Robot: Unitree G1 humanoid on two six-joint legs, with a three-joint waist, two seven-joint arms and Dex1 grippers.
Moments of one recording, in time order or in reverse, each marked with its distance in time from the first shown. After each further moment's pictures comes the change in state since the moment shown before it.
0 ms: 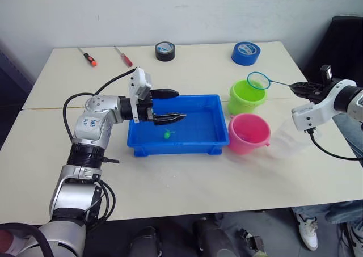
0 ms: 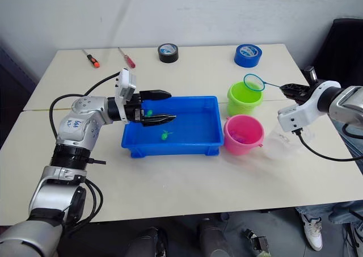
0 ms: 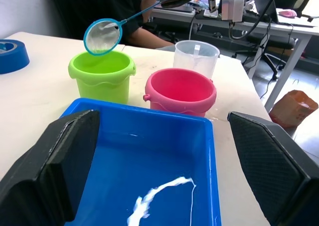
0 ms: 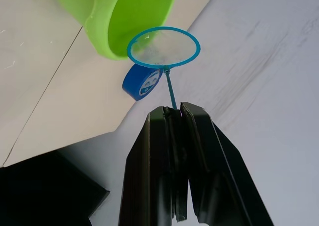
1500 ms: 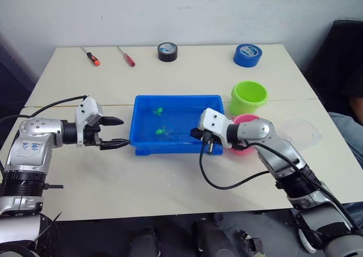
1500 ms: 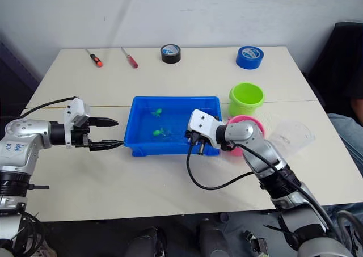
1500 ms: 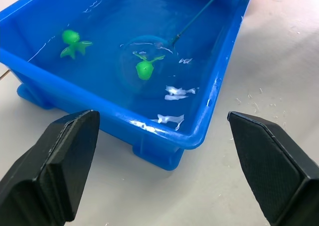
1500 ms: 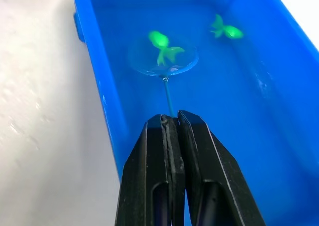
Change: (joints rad) left arm 0.307 0.395 0.092 -0.082 0.065 0.047 -0.067; right arm 0.093 0.753 0.108 -0.436 0.910 1.217 0.492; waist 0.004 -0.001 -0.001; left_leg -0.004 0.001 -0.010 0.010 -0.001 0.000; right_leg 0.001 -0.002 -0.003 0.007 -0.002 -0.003
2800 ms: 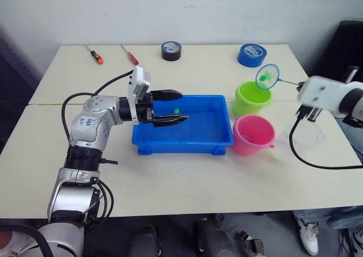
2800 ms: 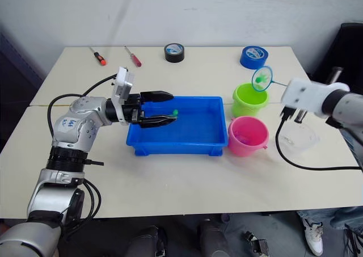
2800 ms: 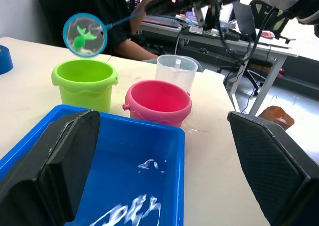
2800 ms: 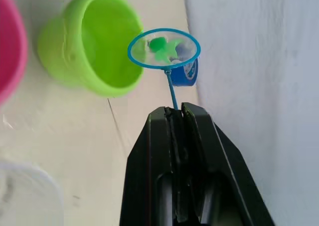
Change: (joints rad) left arm -0.283 -0.381 -0.086 -0.024 -0.147 0.077 0.050; right arm 0.151 -0.688 -0.278 0.147 -0.385 -0.629 -0.220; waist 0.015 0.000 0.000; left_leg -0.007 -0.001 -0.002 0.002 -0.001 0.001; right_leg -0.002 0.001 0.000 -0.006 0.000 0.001
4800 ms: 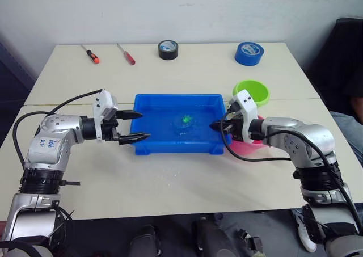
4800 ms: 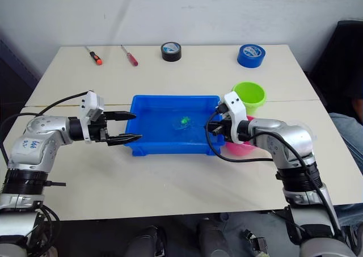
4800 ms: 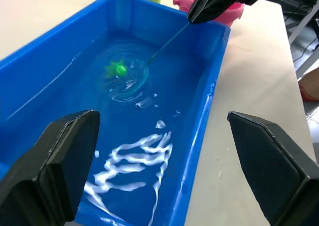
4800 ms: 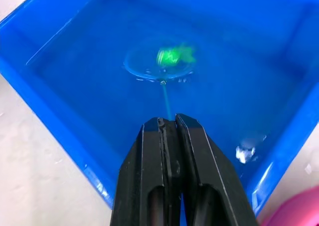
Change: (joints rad) left arm 0.241 0.267 0.055 -0.080 0.051 -0.022 0.028; right arm -0.132 0.627 -0.022 -0.230 0.815 1.128 -0.044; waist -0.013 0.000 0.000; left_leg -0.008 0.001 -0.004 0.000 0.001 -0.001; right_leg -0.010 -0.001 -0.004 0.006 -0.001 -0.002
